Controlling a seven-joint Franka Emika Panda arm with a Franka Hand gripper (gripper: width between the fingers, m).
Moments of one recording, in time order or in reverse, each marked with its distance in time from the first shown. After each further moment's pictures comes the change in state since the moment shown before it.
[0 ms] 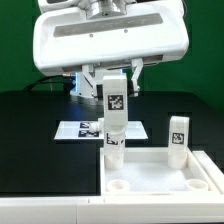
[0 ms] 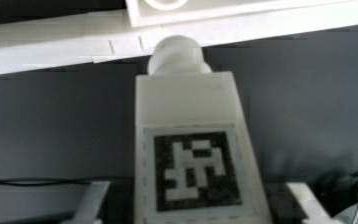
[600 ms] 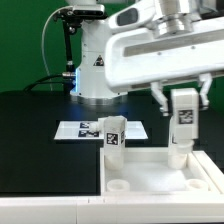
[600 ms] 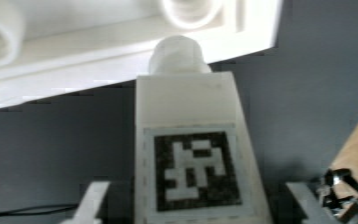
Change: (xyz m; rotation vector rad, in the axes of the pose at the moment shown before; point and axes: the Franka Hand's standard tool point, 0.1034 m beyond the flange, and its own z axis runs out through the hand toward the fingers) arm -0.021 -0.074 0.022 0.007 0.033 0.053
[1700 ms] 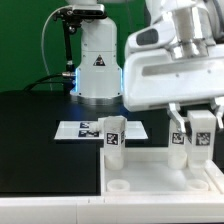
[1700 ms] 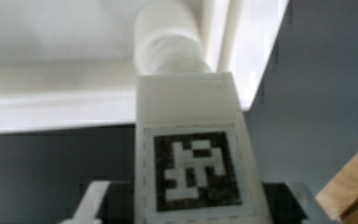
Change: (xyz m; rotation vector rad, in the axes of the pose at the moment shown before) arm -0.043 -0.036 0.034 0.004 -0.032 -0.188
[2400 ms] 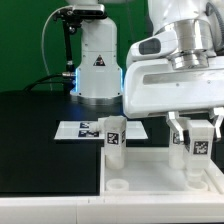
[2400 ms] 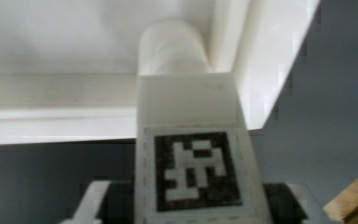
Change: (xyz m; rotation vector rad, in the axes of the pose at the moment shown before) arm 0.006 0.013 0.004 -0.020 0.025 0.000
